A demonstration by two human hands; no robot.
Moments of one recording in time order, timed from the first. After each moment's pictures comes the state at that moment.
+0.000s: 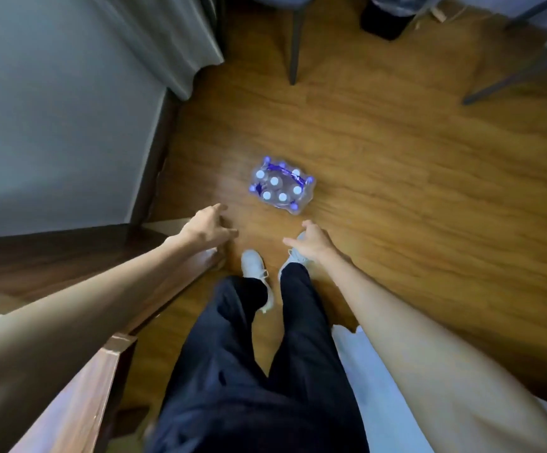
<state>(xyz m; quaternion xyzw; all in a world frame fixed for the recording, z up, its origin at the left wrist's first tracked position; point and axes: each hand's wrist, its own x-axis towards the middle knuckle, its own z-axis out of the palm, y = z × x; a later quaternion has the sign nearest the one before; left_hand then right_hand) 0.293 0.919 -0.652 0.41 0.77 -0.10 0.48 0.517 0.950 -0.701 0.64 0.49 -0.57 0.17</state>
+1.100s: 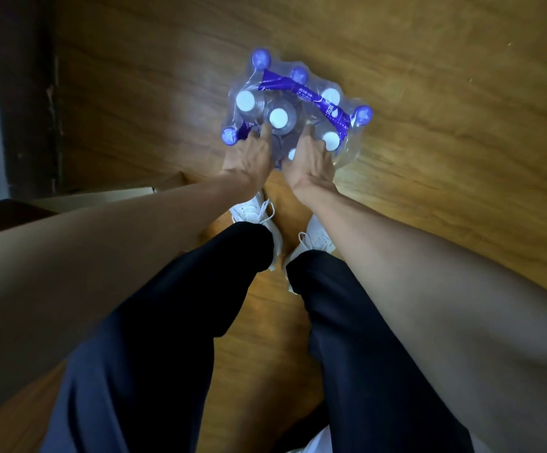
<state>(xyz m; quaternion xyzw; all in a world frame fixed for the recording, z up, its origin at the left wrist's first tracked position) 0.330 1.015 -1.167 0.55 0.71 -0.21 0.39 0.431 1.034 -1.165 0.69 0.58 -0.40 0.18</state>
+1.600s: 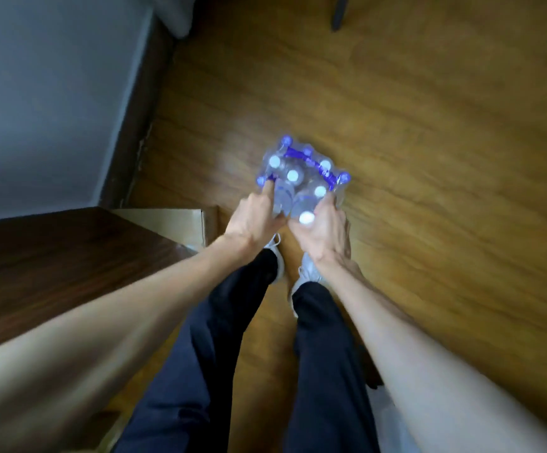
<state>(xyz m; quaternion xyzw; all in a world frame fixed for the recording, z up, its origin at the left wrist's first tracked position) 0.330 0.970 -0.931 0.47 0.78 -0.07 0.41 0.454 0.993 -0.932 0.70 0.57 -0.42 0.10</state>
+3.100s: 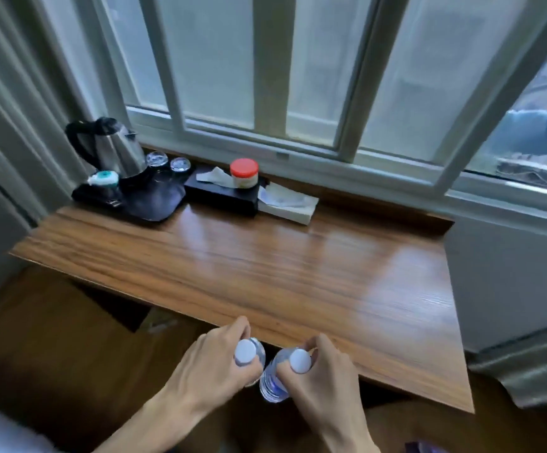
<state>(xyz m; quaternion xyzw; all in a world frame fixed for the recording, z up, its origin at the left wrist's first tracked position) 0.414 0.283 -0.324 -0.04 0.95 0.31 0.05 0.398 0.468 -0.331 0.02 0.92 -0.39 0.09</state>
